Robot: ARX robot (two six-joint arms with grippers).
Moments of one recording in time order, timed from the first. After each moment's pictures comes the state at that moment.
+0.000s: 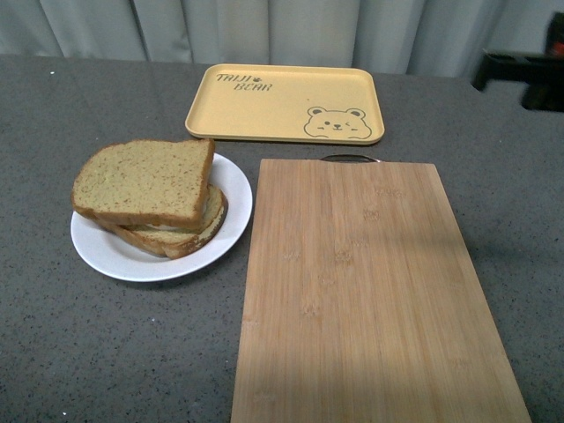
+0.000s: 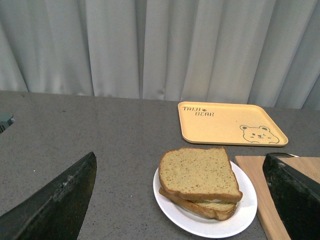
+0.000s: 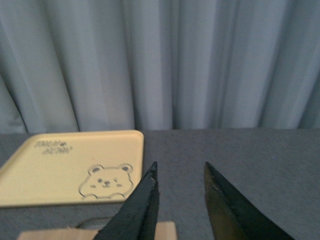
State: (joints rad) left arm 0.00 0.00 0.02 0.00 0.00 -0.01; right arm 0.35 1.81 0.43 1.39 0.35 0.03
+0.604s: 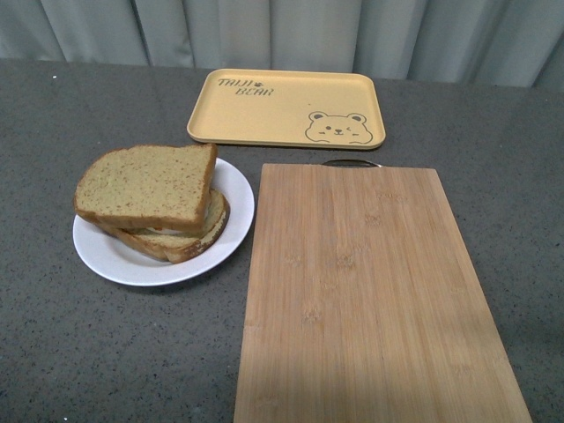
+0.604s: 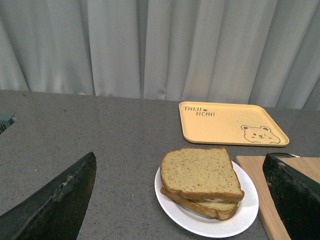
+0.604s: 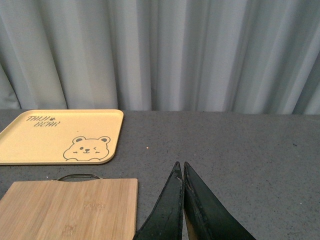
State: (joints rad) left arm 0.00 0.00 0.02 0.00 0.00 -0.01; right arm 0.15 1.31 0.09 1.19 0.15 0.00
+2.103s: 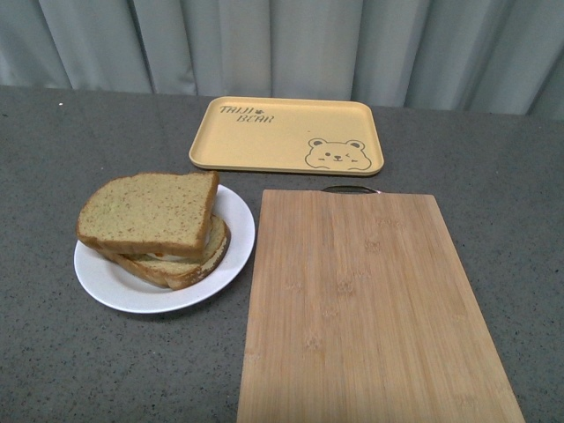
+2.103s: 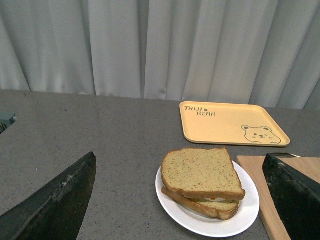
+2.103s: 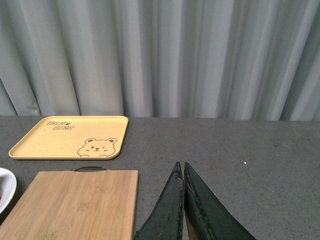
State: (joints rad) left arm 0.00 0.00 0.02 0.00 0.00 -0.01; right arm 0.00 0.22 0.00 0.23 0.00 0.00
